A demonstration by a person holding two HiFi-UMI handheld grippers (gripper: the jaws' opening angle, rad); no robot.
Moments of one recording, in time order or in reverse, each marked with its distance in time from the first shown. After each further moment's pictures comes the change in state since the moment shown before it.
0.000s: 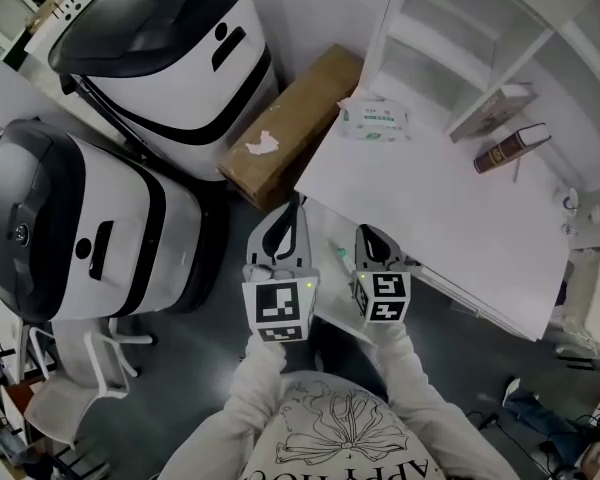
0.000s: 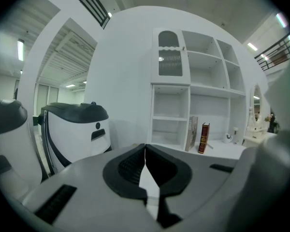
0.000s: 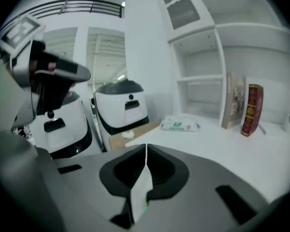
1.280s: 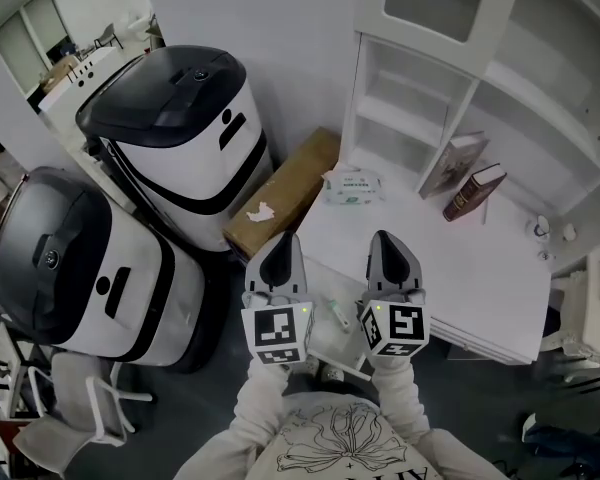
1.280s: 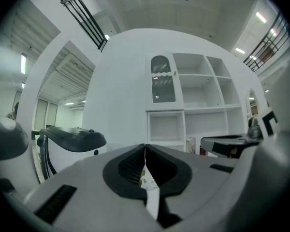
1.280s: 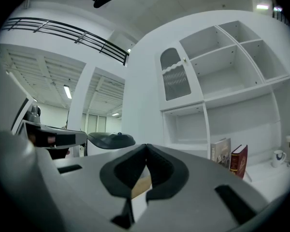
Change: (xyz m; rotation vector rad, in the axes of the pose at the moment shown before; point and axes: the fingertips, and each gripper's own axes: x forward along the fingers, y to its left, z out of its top) left arm -0.052 -0.028 0.100 0.057 -0.230 -0.004; right arm -0.140 -0.012 0.201 -0.044 -0.523 -0.142
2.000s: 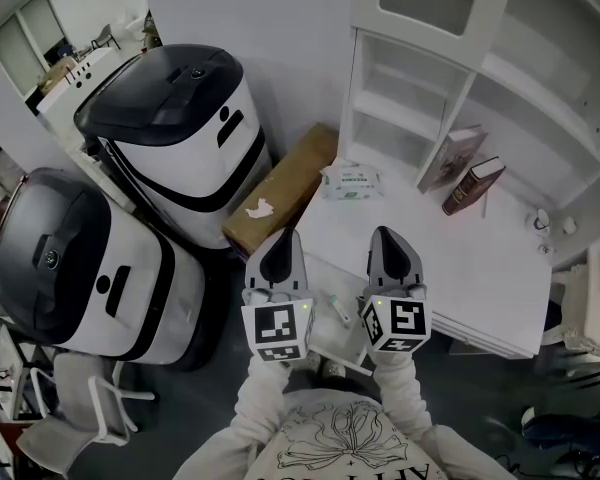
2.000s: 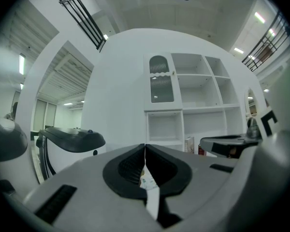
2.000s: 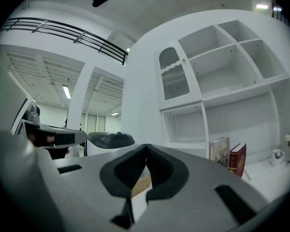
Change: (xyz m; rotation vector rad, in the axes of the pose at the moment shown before) left arm -0.002 -0.005 0.000 0.011 0.004 -0.008; right arm -0.004 -0.004 -0.002 0.006 0.008 -0.004
